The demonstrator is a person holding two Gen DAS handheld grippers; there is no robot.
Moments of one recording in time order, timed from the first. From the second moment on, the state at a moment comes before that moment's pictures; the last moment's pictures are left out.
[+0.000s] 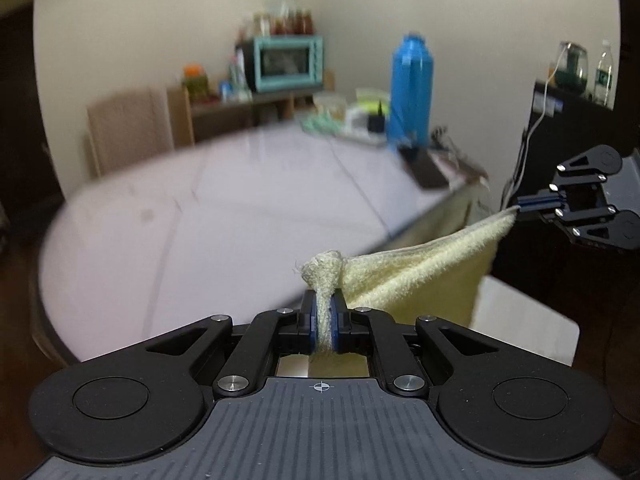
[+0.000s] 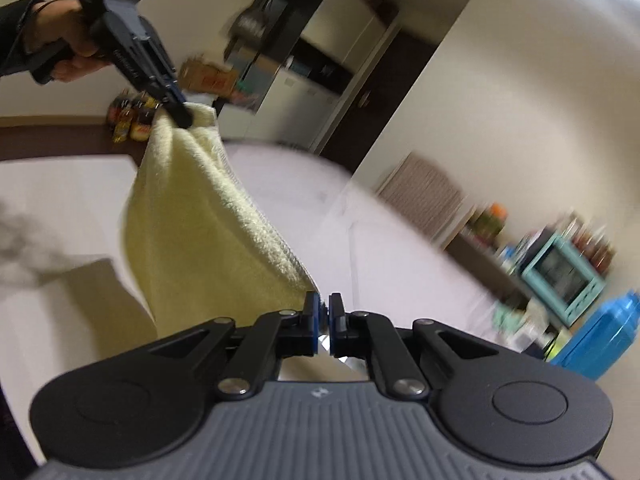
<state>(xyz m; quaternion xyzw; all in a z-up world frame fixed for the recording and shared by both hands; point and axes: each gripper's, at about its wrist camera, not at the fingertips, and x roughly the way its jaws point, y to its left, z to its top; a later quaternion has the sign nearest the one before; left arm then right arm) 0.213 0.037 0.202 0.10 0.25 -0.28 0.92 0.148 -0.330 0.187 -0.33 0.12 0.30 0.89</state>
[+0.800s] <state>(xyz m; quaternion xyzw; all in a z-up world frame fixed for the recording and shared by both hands) 0.044 0.052 -0.015 0.07 0.33 -0.32 0.89 -0.001 -0.351 0.025 -0.29 0.26 0.40 0.83</state>
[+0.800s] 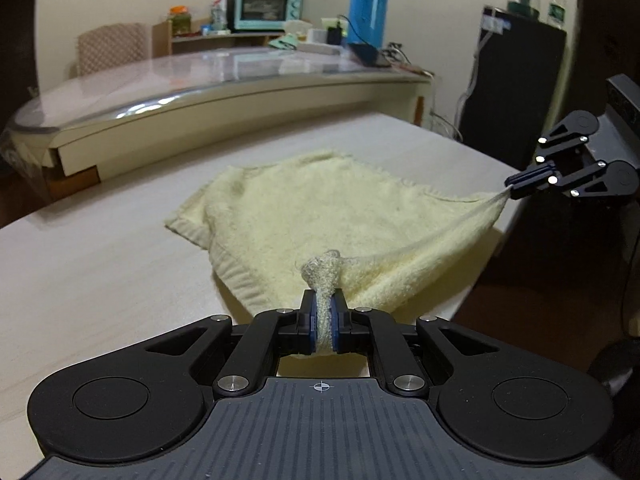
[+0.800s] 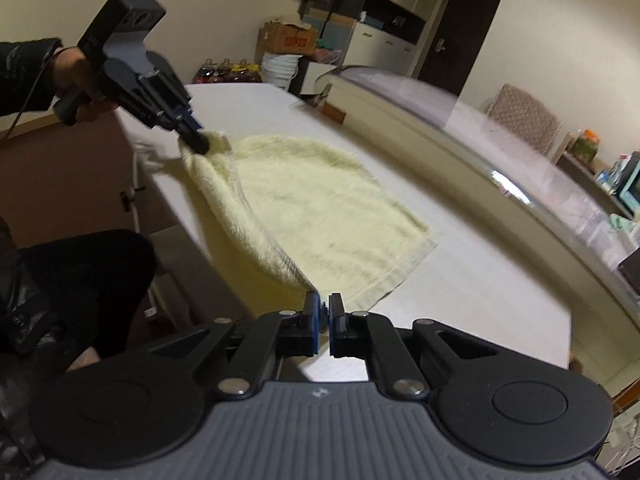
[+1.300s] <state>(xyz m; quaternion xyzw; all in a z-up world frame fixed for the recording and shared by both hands) 0.062 0.096 0.015 0.03 0.32 -0.26 0.91 -0.015 -0.367 0.020 -0.27 0.27 0.43 0.82</state>
